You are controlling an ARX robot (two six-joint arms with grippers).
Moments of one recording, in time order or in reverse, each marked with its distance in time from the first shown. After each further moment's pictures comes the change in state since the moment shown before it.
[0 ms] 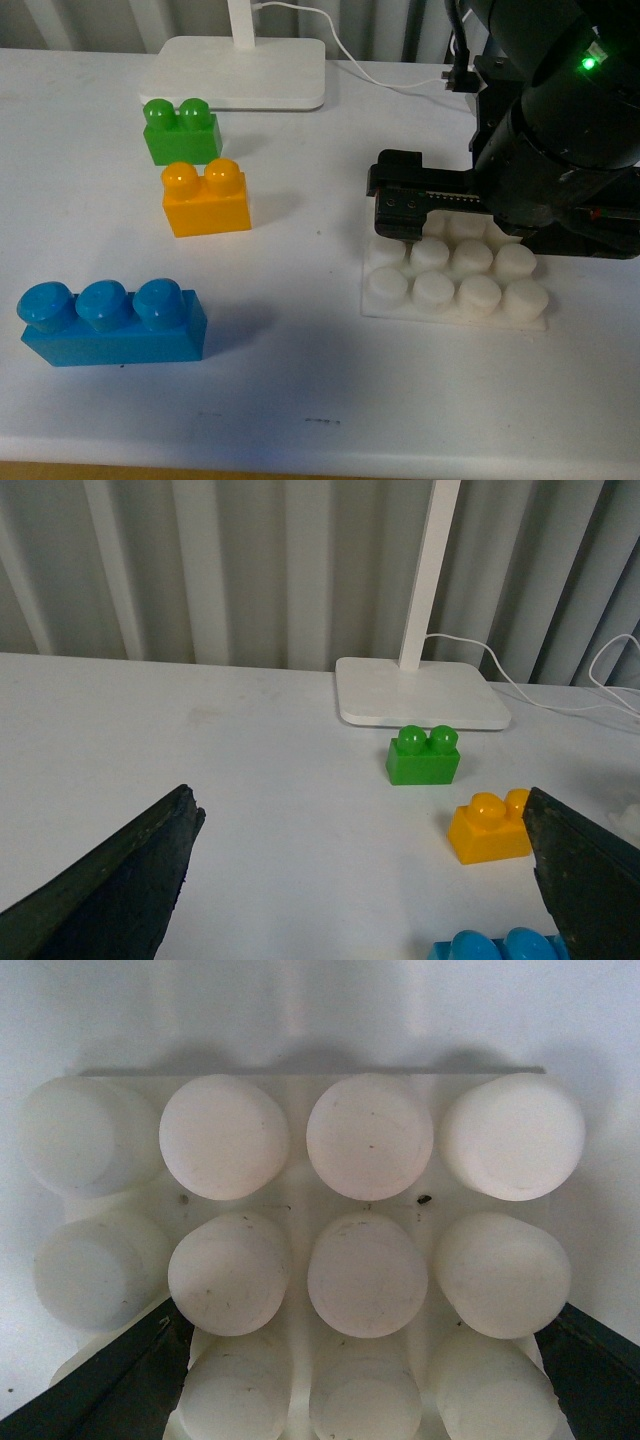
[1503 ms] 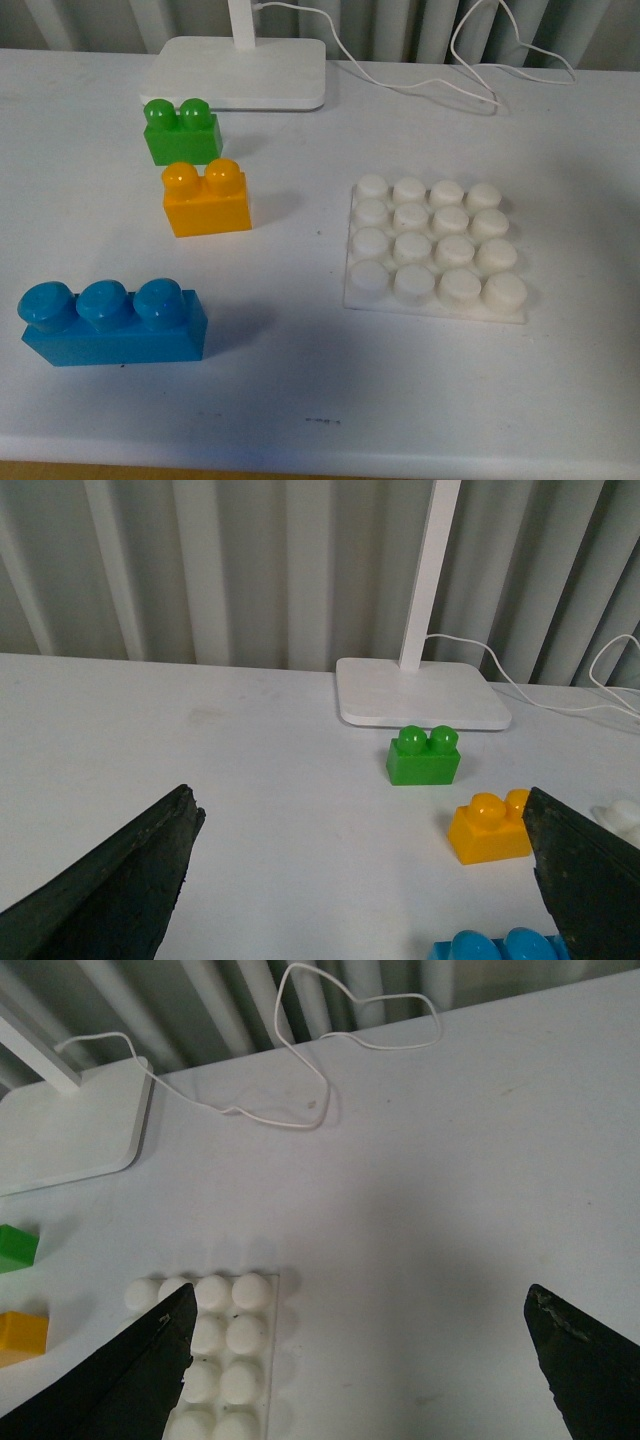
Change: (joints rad) left arm 0.000 0.000 0.000 0.000 0.000 0.000; right arm -0.440 -0.858 -0.484 0.336 -0.241 -0.276
